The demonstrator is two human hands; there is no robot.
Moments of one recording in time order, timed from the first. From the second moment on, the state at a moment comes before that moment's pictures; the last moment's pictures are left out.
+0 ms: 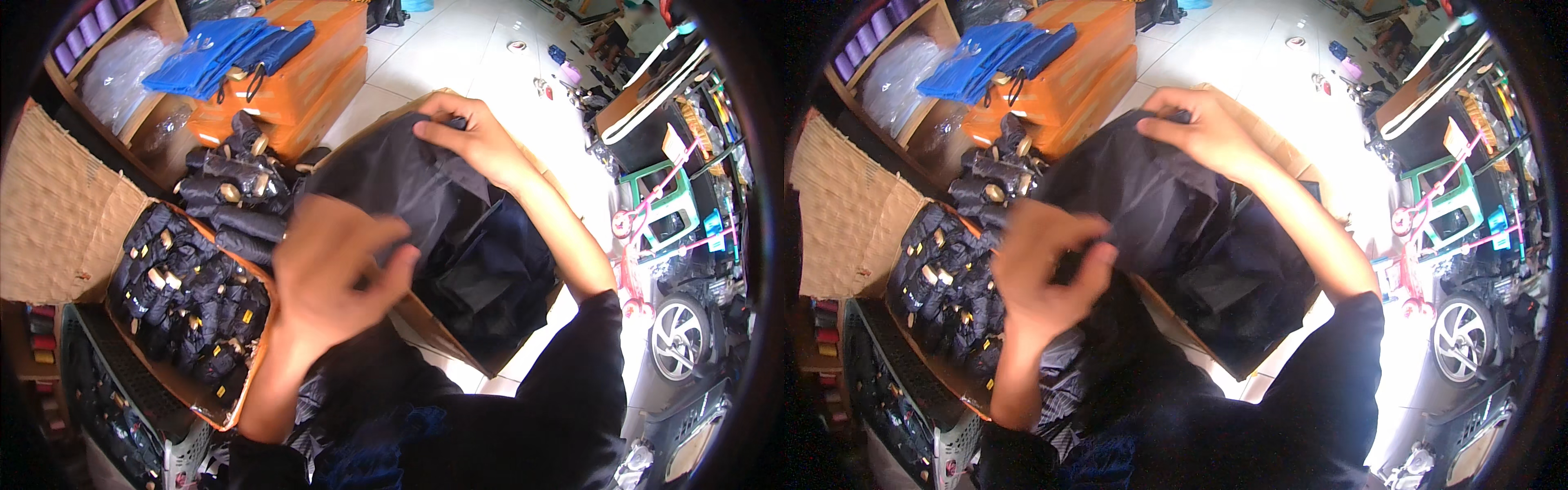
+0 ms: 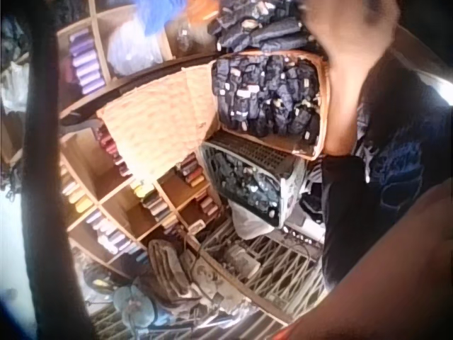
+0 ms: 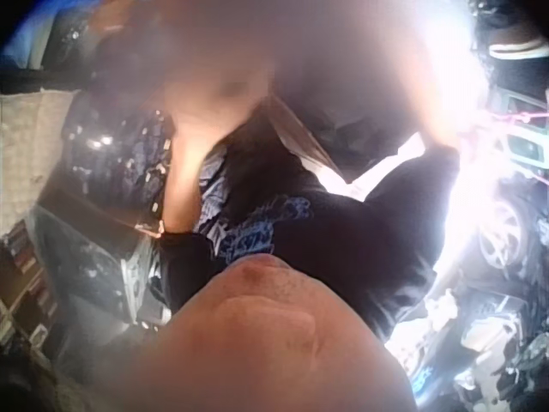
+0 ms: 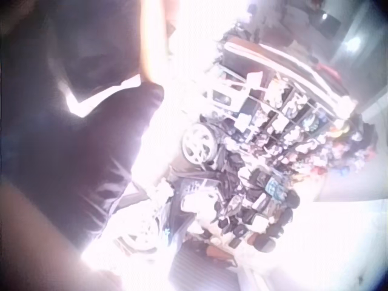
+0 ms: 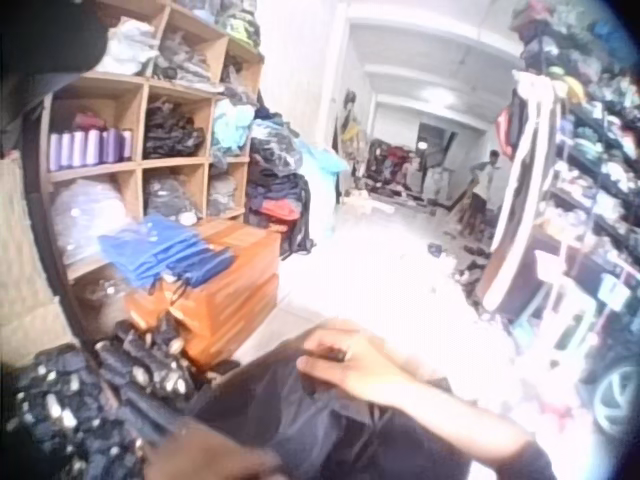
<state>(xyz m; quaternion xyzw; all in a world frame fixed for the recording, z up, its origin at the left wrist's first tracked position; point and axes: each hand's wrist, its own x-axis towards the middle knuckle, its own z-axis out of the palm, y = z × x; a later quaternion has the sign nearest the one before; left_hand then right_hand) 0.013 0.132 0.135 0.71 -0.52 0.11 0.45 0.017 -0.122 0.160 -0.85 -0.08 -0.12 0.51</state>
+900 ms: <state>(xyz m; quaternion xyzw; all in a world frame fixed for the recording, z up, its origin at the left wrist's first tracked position) -0.040 0.292 -0.031 0.82 -0.09 -0.13 0.56 0.006 0.009 0.062 -0.79 -0.15 0.17 0.57</state>
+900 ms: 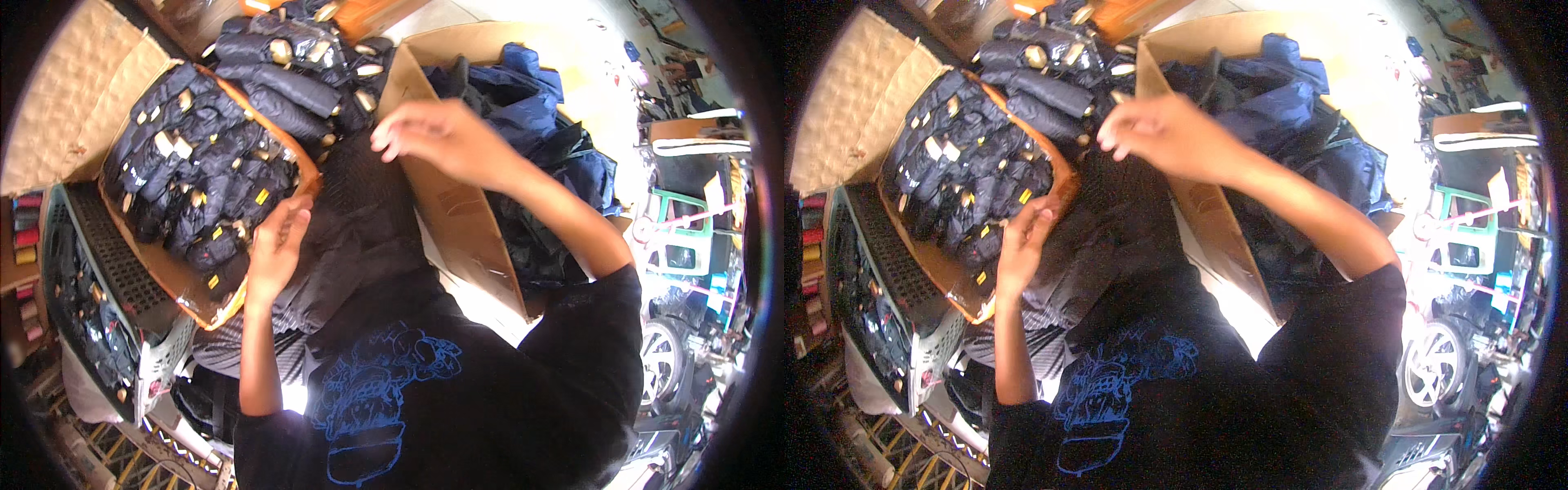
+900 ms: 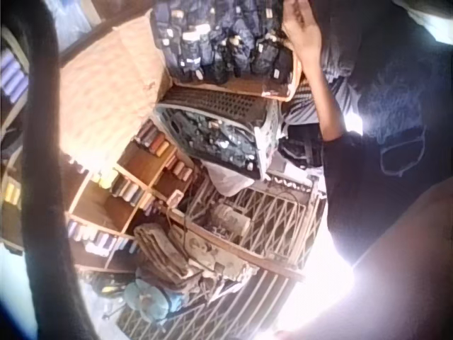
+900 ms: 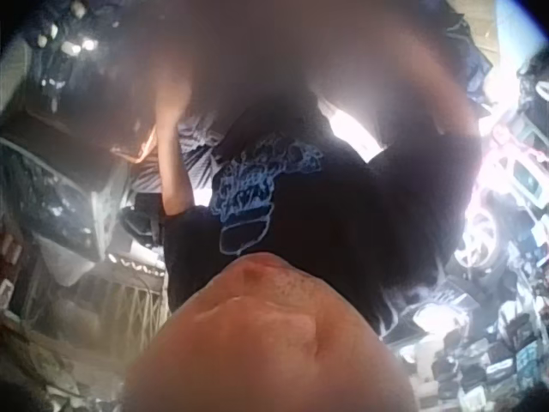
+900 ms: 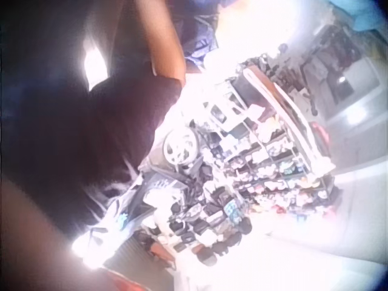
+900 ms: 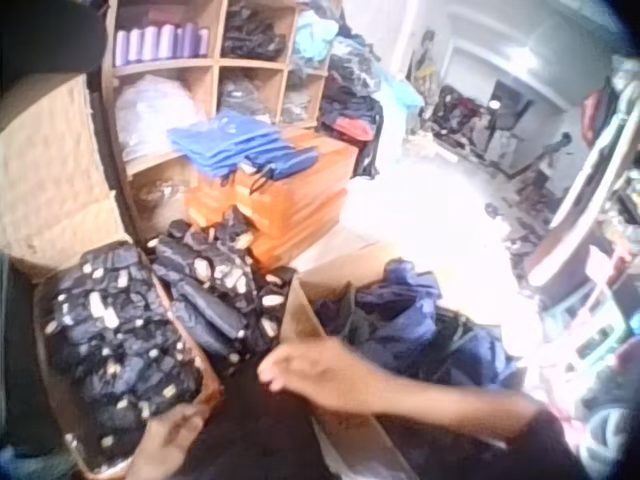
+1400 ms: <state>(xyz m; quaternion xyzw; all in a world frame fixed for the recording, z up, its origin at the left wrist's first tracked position) 0.039 0.096 0.064 0.84 -0.45 0.01 0.31 0.001 -0.145 -0.029 -0.85 -0.23 0.41 0.24</state>
